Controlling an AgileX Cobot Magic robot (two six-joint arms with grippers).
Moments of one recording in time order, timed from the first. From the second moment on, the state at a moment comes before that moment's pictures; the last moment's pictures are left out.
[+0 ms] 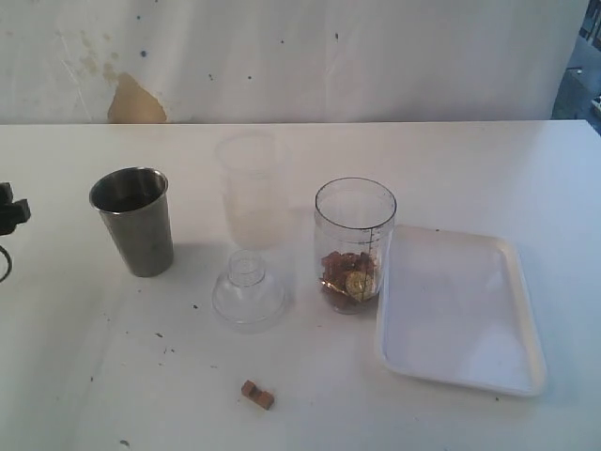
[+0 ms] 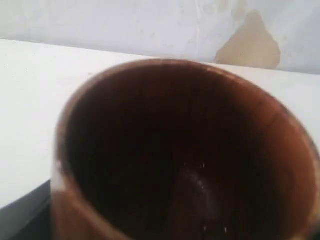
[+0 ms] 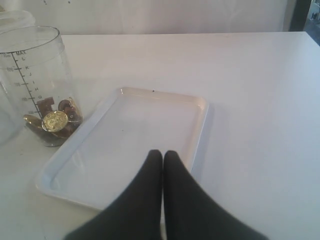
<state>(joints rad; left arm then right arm) 0.00 1.71 -0.51 -0.25 -0.80 0.09 0.04 0.00 0.00 0.00 0.34 0.08</state>
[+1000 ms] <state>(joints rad) 0.01 1.95 -0.51 -0.14 -1.12 0.01 0.04 0.00 0.00 0.00 0.34 0.08</state>
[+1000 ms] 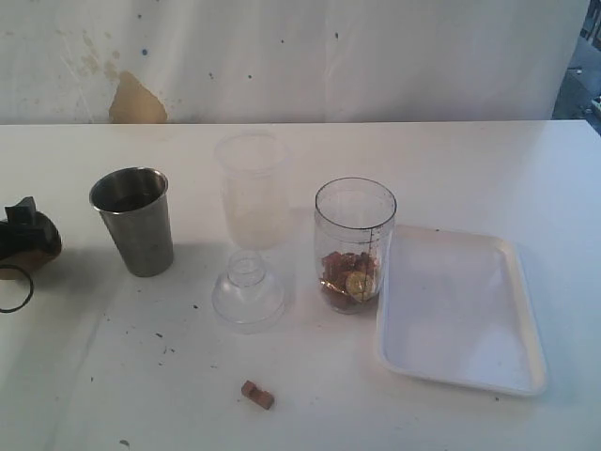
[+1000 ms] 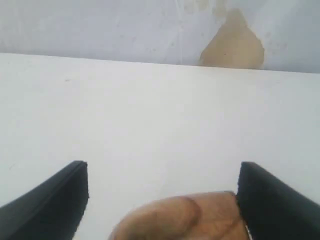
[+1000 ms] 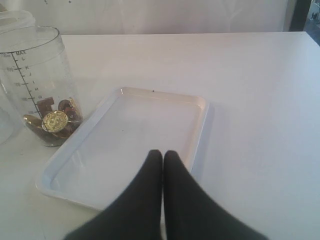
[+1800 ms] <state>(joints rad) 0.01 1.81 -0.51 -0.14 -1.13 0.10 0.04 0.00 0.00 0.00 0.34 0.08</state>
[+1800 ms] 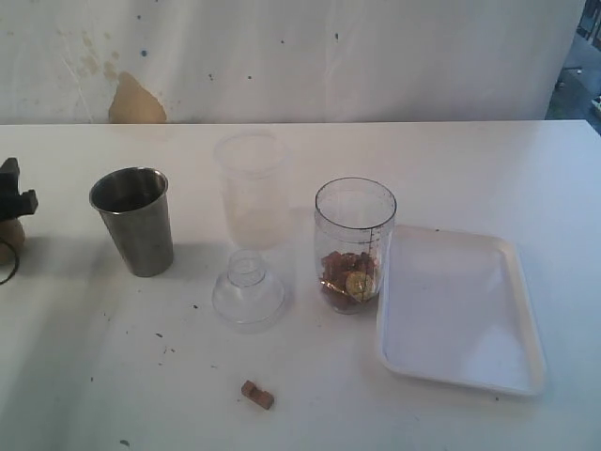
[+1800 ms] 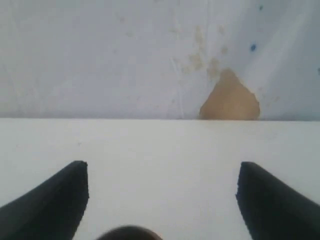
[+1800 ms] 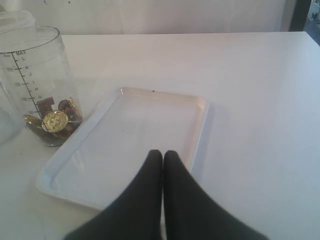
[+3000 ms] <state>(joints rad) 0.40 1.98 -1.19 -0.45 0.34 0.42 0.04 0.00 0.00 0.00 0.34 0.08</state>
